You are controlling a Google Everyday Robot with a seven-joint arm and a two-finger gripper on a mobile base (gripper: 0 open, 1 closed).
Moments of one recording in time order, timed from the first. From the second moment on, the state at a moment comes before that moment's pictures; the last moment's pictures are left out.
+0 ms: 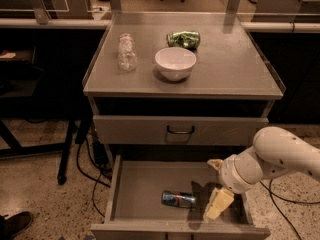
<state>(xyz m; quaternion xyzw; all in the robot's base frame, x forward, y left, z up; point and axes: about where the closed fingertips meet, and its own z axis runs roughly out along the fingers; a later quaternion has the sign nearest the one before) 0.433 -0.152 0.594 -0.58 0.77 0.20 0.19</state>
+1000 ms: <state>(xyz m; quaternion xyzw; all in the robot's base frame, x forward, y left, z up) 0.466 -0.152 0.543 -0.56 0.77 0.21 0.23</state>
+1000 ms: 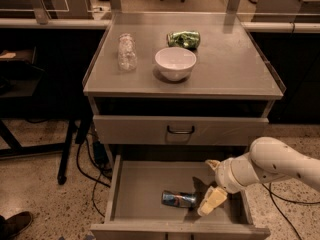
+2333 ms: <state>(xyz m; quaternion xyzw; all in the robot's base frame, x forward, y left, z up) 0.490 -0.153 0.473 -0.52 0.77 0.25 0.27</state>
